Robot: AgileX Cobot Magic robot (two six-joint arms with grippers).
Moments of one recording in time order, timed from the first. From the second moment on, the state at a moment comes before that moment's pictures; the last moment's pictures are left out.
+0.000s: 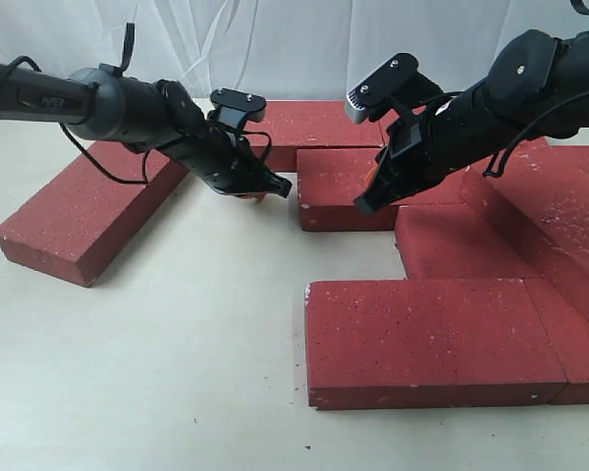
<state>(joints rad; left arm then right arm) -0.42 2.28 -1.54 -0.64 0.39 0.60 0.35 1.80 -1.11 0.53 0.42 -0.93</state>
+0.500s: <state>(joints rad) -0.27 2.01 -1.55 -0.10 0.53 0.26 0.35 1.80 -1.11 0.56 0.44 -0.93</state>
